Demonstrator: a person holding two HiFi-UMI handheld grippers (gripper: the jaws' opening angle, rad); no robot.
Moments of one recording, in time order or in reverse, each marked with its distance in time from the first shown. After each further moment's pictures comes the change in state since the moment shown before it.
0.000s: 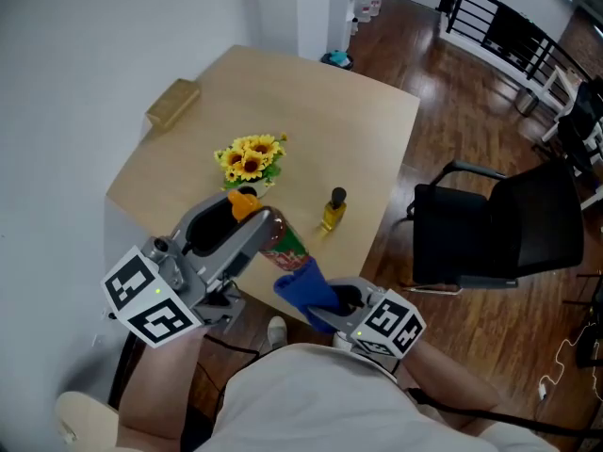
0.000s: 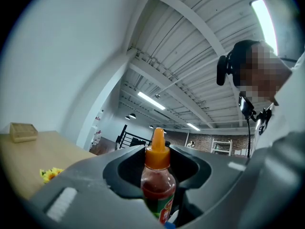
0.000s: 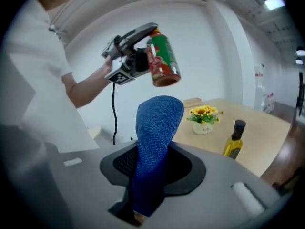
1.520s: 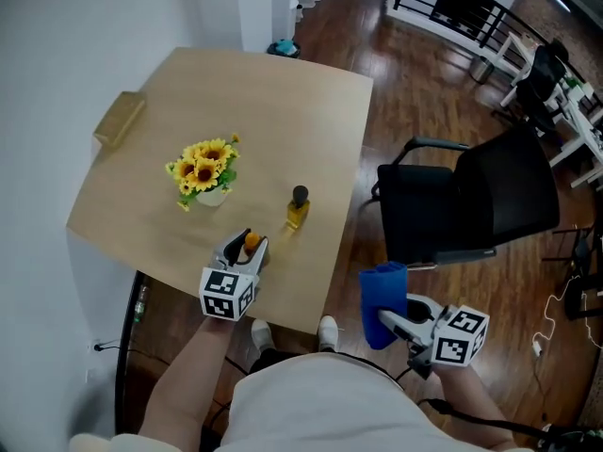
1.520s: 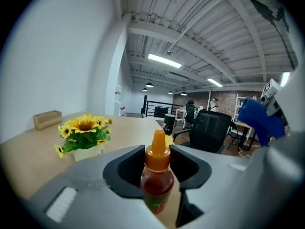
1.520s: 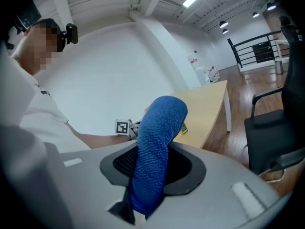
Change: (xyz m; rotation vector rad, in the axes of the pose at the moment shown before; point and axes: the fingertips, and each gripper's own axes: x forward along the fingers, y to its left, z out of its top) left arm 0.029 0.155 -0.280 0.186 0.427 0.318; right arm -0.159 -0.041 -0.069 0.551 -0.207 -0.322
